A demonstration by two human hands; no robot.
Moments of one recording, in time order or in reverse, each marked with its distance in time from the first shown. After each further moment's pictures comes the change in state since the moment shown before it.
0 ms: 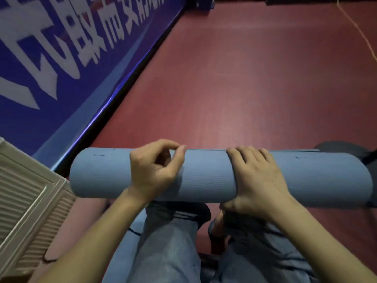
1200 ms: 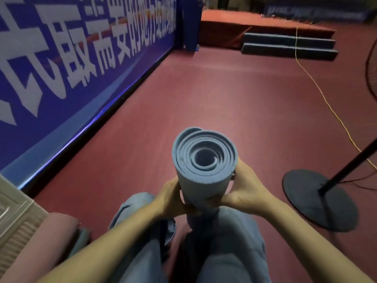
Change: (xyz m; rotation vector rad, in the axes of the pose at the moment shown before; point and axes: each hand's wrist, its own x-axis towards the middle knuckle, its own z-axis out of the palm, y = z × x) left_hand -0.042 -0.032 0.091 -0.286 -0.628 -0.291; right_hand 0.007 0.043 -0.015 0.901 0.174 -0.197
